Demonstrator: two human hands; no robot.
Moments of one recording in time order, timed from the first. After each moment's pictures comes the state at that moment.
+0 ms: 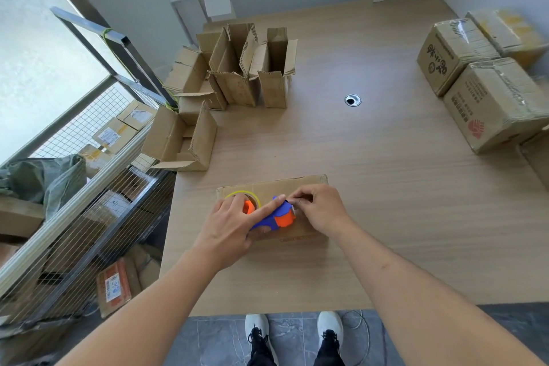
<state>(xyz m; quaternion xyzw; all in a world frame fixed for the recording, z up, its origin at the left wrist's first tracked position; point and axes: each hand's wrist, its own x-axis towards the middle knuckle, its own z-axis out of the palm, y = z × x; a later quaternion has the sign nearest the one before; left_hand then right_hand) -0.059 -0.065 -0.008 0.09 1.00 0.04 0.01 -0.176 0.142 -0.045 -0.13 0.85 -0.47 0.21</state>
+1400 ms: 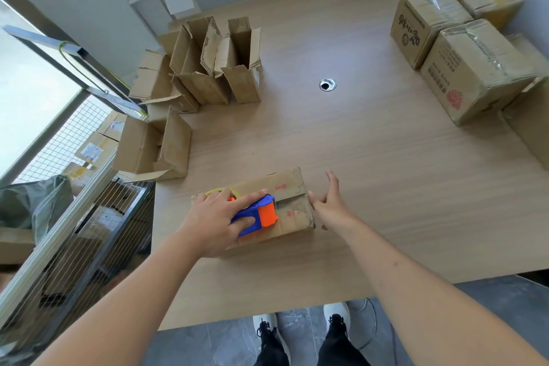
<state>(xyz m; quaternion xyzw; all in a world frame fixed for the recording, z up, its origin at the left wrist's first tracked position) -0.107 -0.044 0.013 0.04 0.98 0.06 0.17 -0.185 0.203 -0.107 0.11 0.78 -0.53 0.32</state>
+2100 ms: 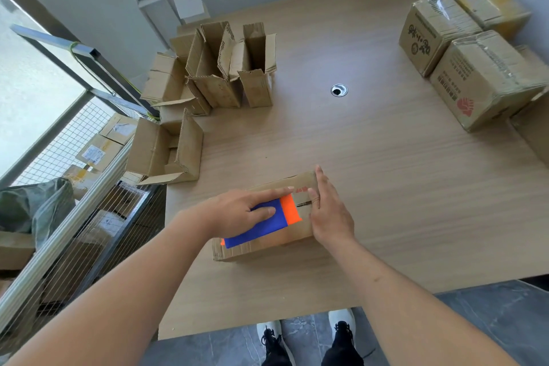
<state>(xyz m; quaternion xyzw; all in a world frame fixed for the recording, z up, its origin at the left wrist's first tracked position) -0.133 -0.064 0.049 0.07 0.92 0.19 0.34 -0.155 0.152 -0.079 0.01 0.90 -0.42 0.14</state>
